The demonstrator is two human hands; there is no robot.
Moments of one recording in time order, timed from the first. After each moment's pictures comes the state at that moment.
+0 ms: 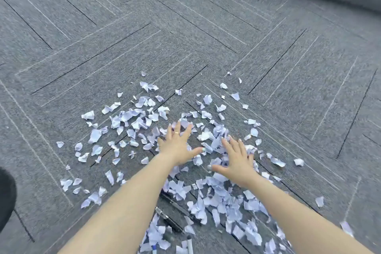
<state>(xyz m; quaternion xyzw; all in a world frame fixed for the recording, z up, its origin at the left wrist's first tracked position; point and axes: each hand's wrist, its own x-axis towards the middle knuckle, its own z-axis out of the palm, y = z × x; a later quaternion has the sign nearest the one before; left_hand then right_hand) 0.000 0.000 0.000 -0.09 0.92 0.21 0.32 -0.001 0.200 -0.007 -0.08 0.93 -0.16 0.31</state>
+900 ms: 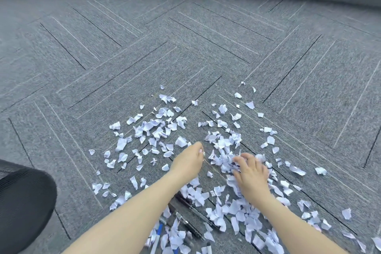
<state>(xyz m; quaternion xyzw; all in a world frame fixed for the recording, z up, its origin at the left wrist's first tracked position) 0.030 -0.002 0.044 -0.11 0.92 0.32 0.22 0.024 0.194 -0.024 -0.10 0.97 -0.15 0.18</state>
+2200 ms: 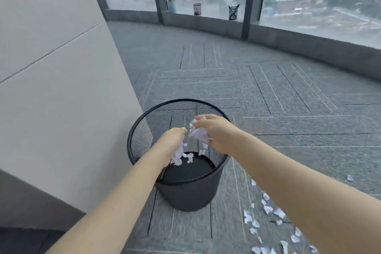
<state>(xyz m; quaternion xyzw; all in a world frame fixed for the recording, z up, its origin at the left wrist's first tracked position) 0.275 -0.353 0.231 -0.59 0.59 0.54 -0.14 0.160 -0.309 0.251 -0.26 0.62 -0.50 0.55</state>
